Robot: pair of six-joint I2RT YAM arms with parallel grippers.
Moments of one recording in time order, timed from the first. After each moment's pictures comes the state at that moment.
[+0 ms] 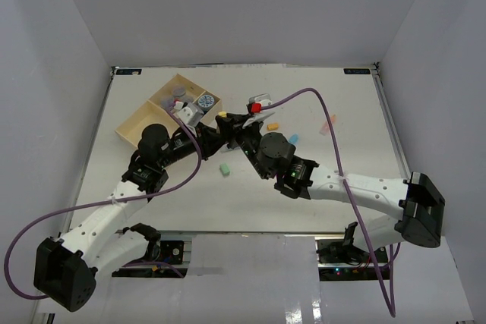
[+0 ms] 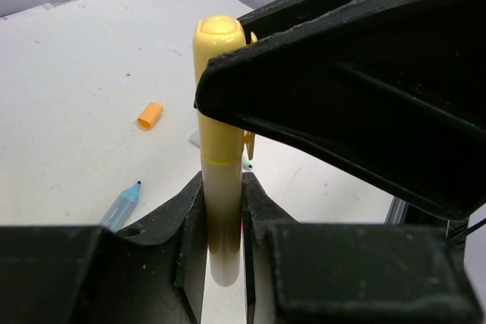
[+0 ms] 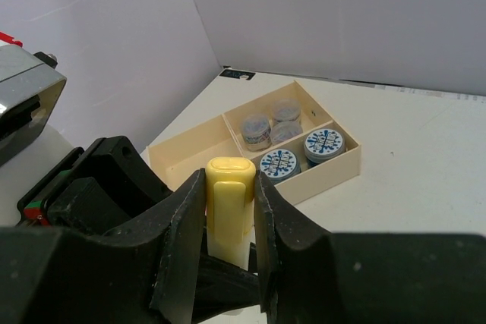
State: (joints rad) left arm -0.48 0.94 0.66 0.26 0.50 -0.22; right arm 1.20 1.39 1.04 0.50 0.60 0.20
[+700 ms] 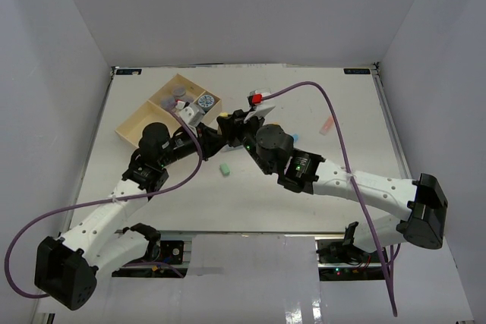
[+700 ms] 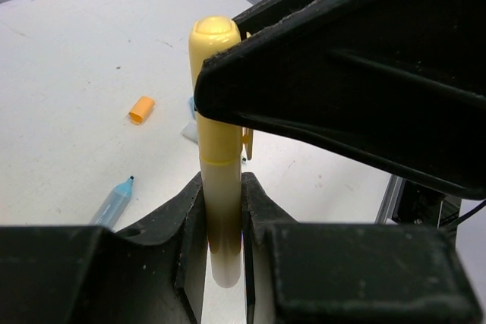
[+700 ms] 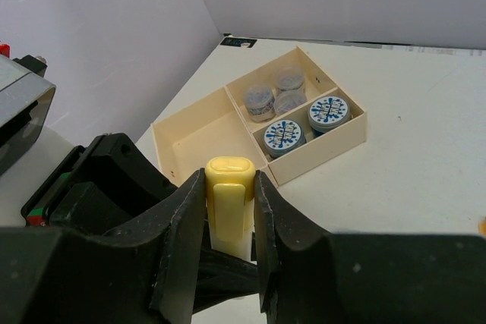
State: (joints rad) left arm -0.48 0.94 0.66 0.25 0.54 -0.22; right arm 1.19 1.37 1.12 0.23 0.56 0.35
